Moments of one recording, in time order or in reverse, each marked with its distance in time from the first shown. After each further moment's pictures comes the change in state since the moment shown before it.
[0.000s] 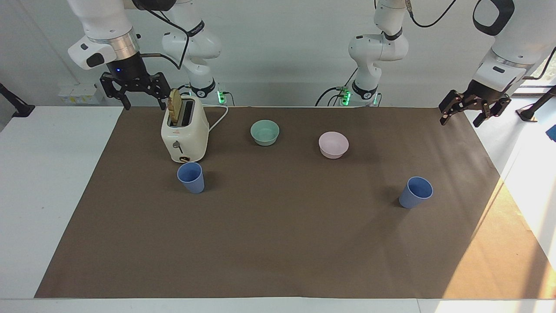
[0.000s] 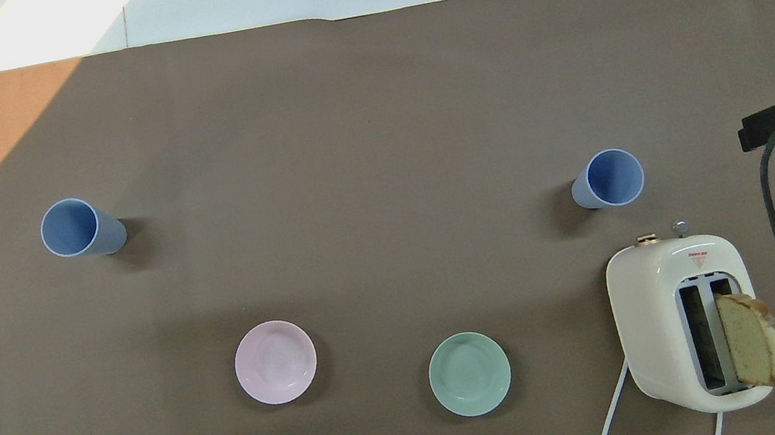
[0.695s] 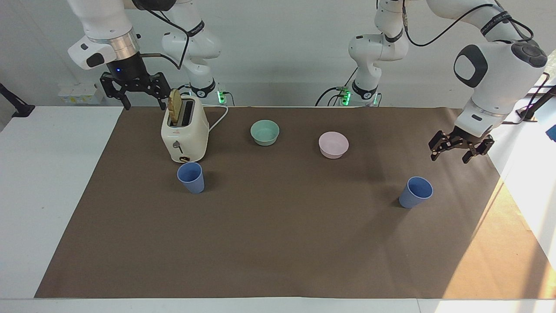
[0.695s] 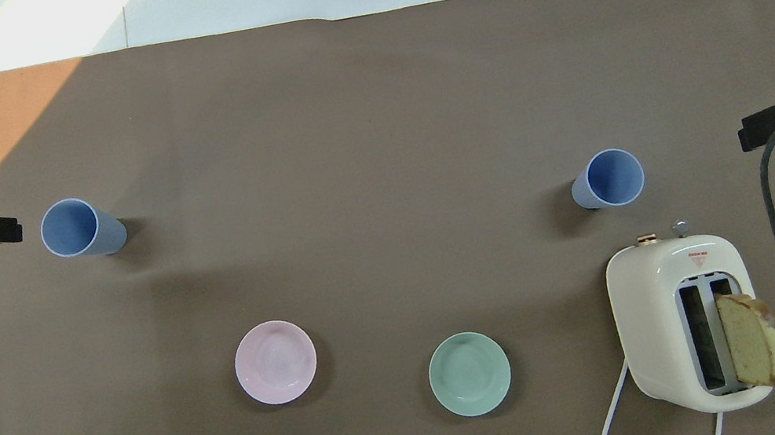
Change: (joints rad) left arm 0.001 0.098 0.004 -0.150 0.000 0.263 0.057; right arm 0.000 0.000 0.000 0.000 0.000 0.000 0.000
